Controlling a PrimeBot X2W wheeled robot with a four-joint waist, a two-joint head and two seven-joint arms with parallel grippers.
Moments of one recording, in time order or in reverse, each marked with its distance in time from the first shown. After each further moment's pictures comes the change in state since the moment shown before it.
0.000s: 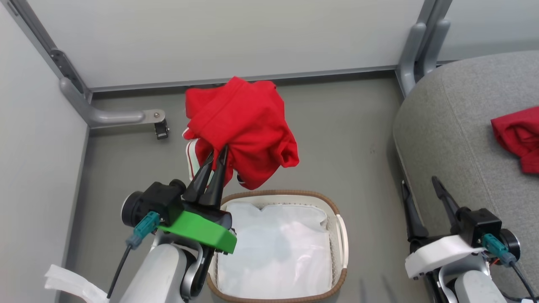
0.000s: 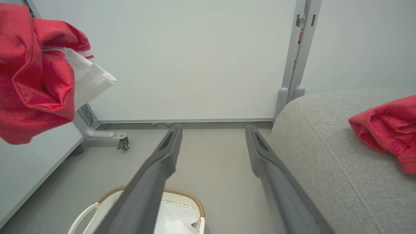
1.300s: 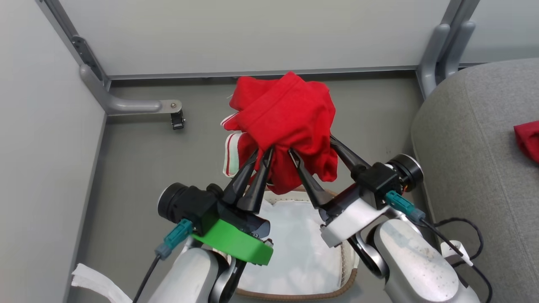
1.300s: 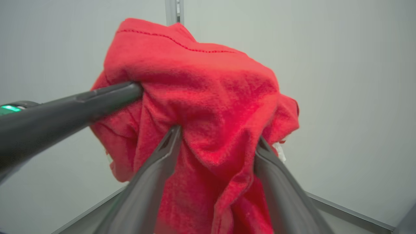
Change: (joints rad) left arm 0.002 -0.027 -0.129 -0.134 -0.007 0.000 0.000; right arm -0.303 0.000 0.448 0.009 0.017 0.000 0.000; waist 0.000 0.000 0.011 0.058
